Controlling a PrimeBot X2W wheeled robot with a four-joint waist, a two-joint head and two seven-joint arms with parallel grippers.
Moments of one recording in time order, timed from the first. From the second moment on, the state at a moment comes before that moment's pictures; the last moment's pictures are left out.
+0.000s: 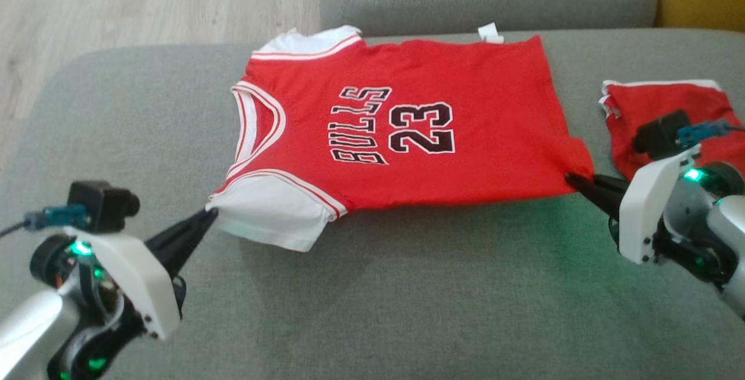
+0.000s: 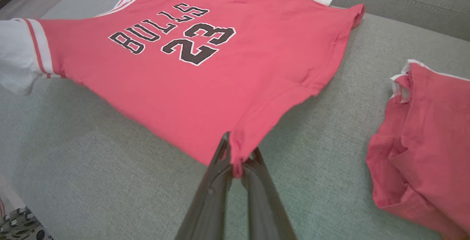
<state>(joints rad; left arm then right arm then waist) -0.30 0.83 -0.68 -0.14 -1.02 0.01 0.39 -0.61 -0.74 0.94 0.35 1.02 0.13 0.34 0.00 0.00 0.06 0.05</state>
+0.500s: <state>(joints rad) -0.56 0.74 -0.69 0.08 -0.99 -0.02 0.48 -0.67 -0.66 0.82 0.40 0.99 0.13 0.37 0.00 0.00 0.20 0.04</state>
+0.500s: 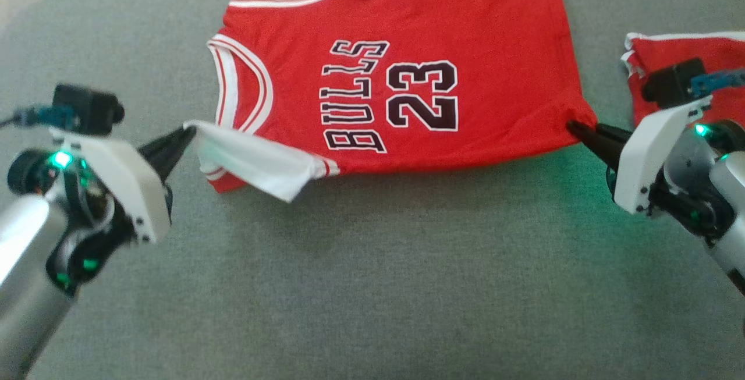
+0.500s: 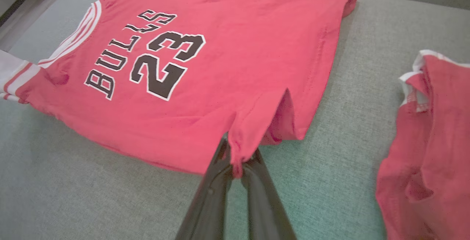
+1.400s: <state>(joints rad) -1.07 0.50 -0.78 0.64 -0.66 -0.03 0.18 -0.94 -0.46 0.69 0.68 0.80 0.13 0.23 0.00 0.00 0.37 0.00</state>
